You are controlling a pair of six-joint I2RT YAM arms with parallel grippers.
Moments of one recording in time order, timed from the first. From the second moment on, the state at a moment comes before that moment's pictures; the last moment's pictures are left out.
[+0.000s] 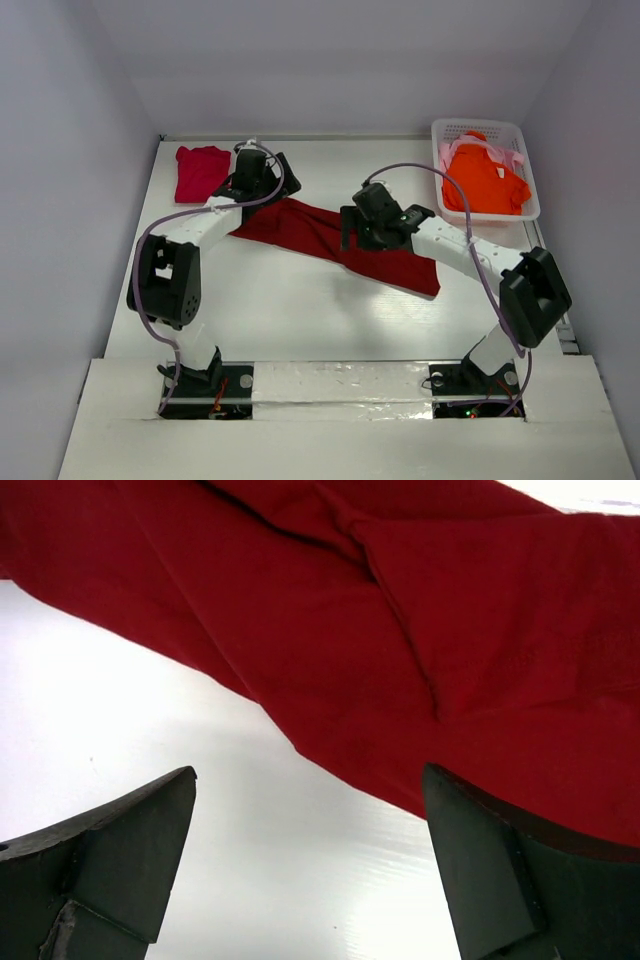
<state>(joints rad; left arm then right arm) -0.31 1.70 1.19 -0.11 0.00 -0.67 0.71 1.61 1.21 -0.54 0.20 0.60</state>
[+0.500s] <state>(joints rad) -0.32 1.64 1.11 -0.17 -0.05 -0.69 0.71 1.71 1.21 -0.43 0.15 0.61</state>
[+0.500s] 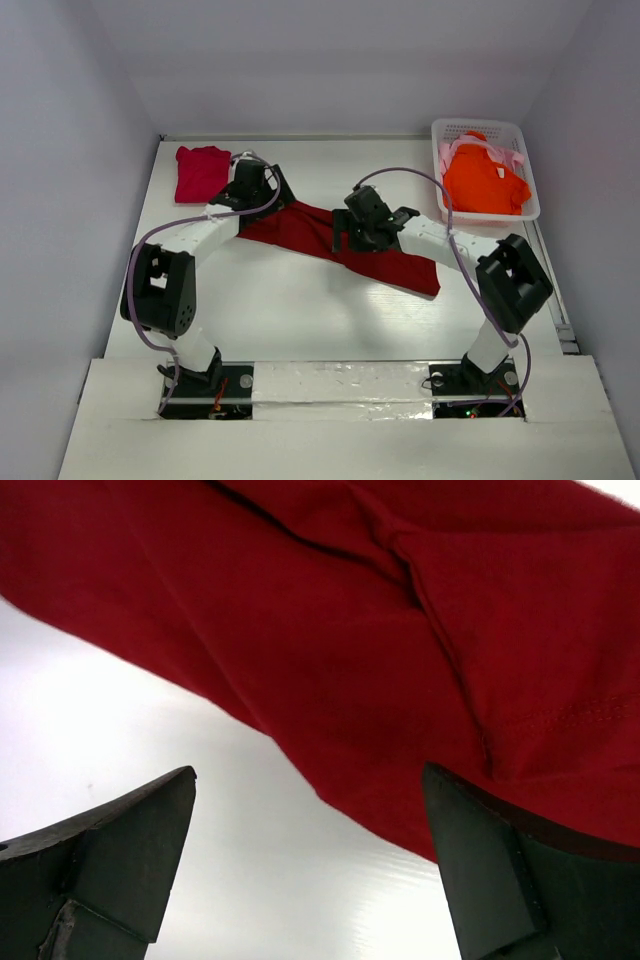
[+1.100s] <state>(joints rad) -0.33 1.57 1.05 -0.28 -0.13 -0.76 0.67 1.75 1.21 -0.43 0.17 0.63</state>
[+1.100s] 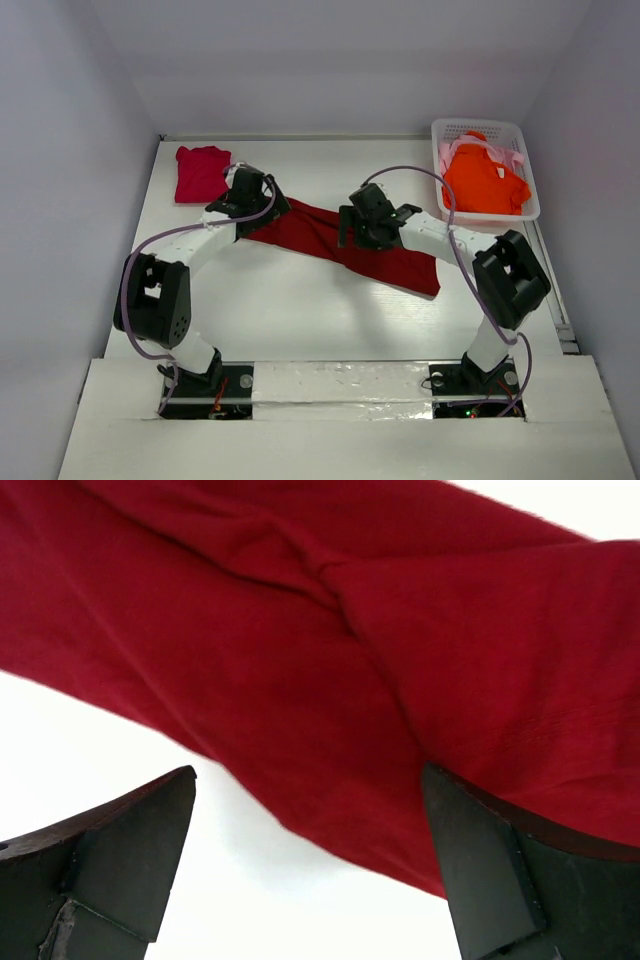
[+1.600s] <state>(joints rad) -0.35 1.59 1.02 -0.30 -0.15 -0.79 0.63 1.75 1.22 -0.43 0.21 0.63</state>
